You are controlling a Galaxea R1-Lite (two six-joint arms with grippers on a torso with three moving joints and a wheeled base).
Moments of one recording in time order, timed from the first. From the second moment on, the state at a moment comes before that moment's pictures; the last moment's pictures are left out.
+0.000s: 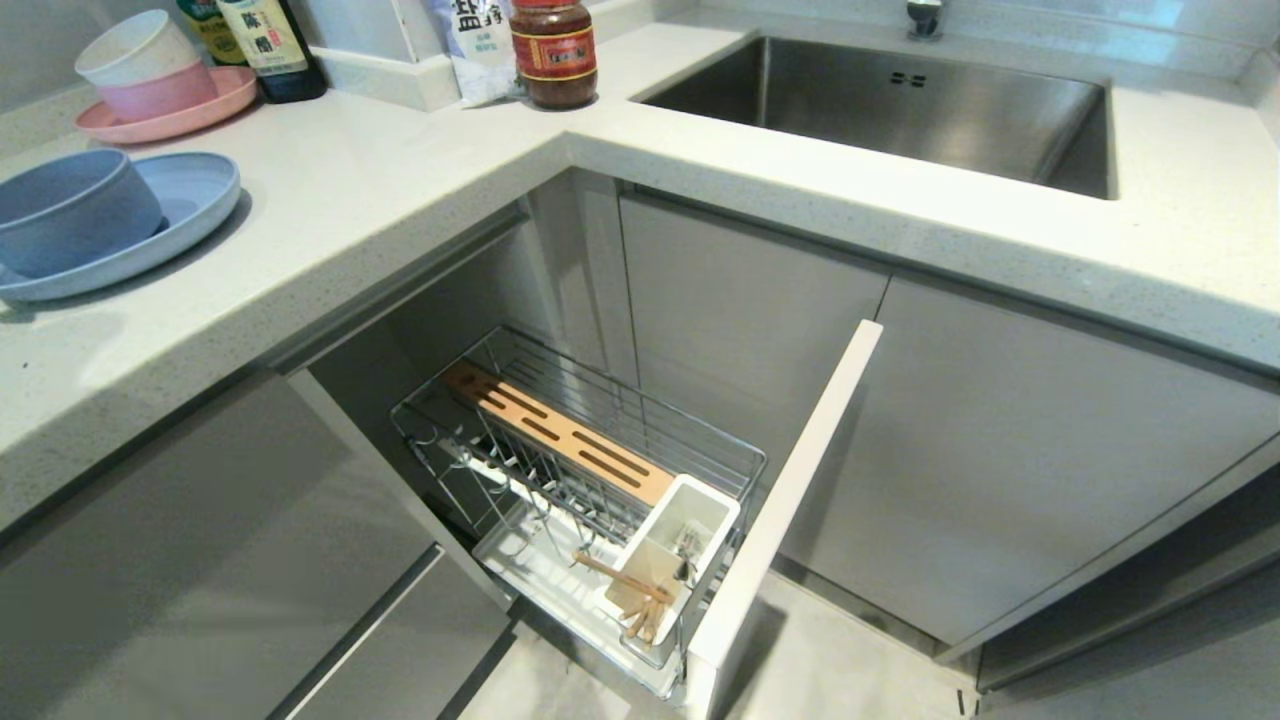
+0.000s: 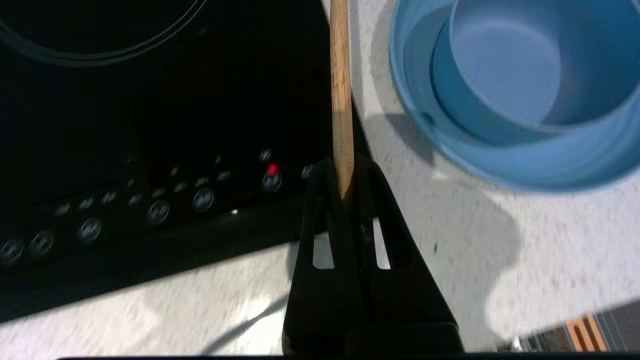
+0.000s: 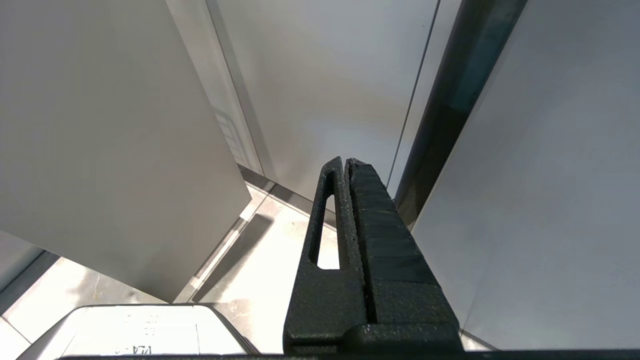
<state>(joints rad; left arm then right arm) 0.54 1.35 -1.83 0.90 0.09 -0.20 0.00 0.00 0.00 0.00 0.00 0.02</state>
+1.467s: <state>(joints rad) 0.34 1.50 -1.80 0.76 0.14 -0.23 0.00 0.00 0.00 0.00 0.00 0.02</state>
